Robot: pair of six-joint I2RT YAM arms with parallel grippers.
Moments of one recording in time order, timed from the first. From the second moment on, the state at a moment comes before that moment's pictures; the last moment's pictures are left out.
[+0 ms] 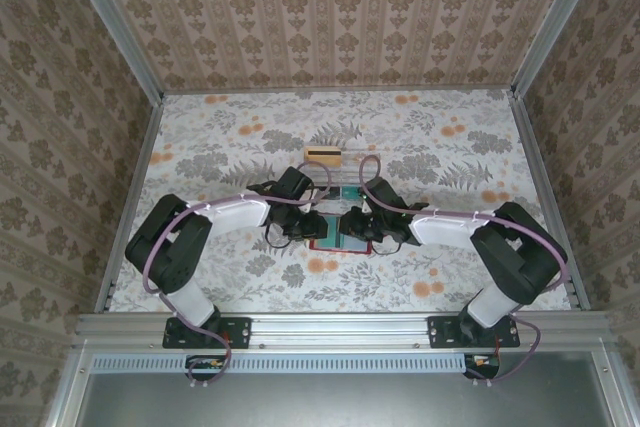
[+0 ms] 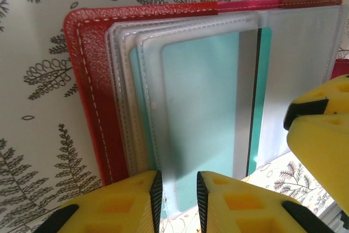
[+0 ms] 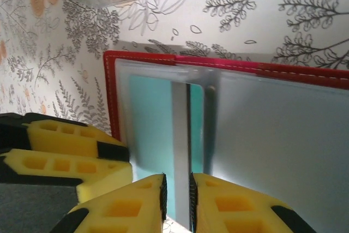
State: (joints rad) left arm -0.71 1.67 0.88 -0.38 0.43 -0.59; right arm 0.65 1.60 0.71 0.01 -0.29 0.93
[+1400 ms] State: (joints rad) left arm -0.71 1.68 0.87 -0.38 0.42 -0.59; right arm 0.55 1.61 0.61 0.12 -0.40 0.96
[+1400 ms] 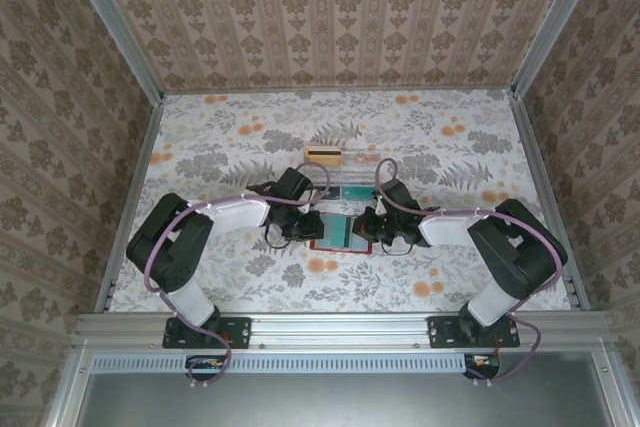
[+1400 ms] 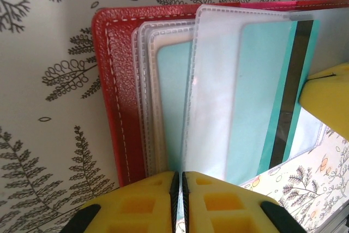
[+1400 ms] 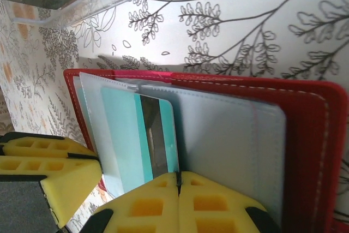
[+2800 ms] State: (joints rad) left arm -0.69 1.68 0.87 -0.39 0.43 -0.59; right arm 0.38 1.32 0.48 -0.03 -0.46 0.80
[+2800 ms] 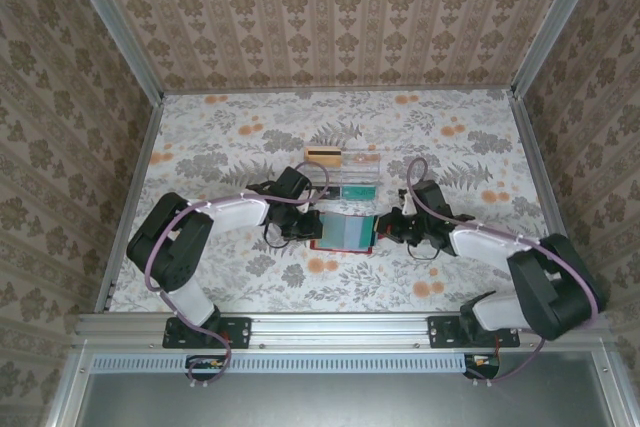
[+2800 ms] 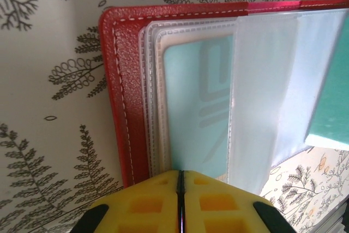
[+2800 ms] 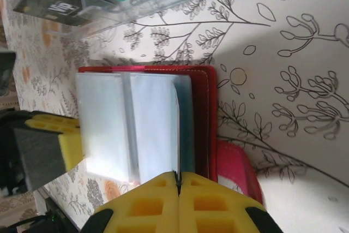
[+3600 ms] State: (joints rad) left arm -0.46 1.25 0.89 -0.52 0.44 -0.55; right arm 0.62 1.45 1.25 -0.77 -0.08 -0.12
